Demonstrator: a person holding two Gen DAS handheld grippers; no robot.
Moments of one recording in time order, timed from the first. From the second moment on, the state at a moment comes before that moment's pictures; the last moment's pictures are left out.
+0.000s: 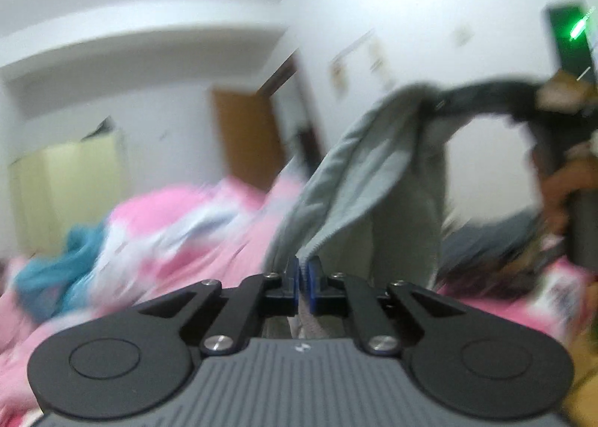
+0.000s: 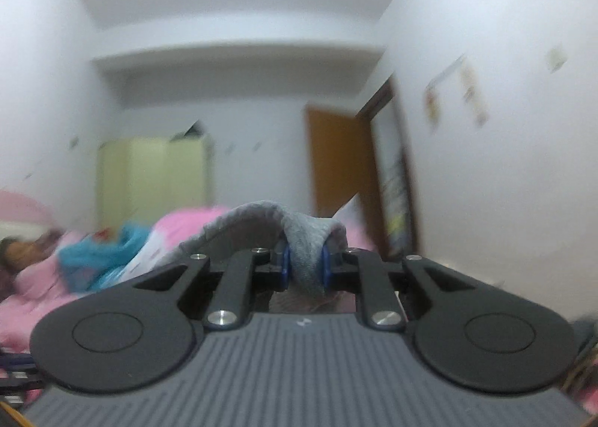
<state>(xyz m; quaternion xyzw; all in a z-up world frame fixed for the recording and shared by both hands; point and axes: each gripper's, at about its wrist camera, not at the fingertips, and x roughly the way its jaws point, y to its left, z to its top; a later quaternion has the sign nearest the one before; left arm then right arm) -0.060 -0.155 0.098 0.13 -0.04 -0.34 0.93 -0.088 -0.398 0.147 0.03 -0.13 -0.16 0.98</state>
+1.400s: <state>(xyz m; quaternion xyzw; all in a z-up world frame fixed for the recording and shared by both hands) 0.074 0.309 -0.013 -0.26 0.23 0.12 0.93 0.313 0.214 0.008 -0.26 0.25 0.30 0.88</state>
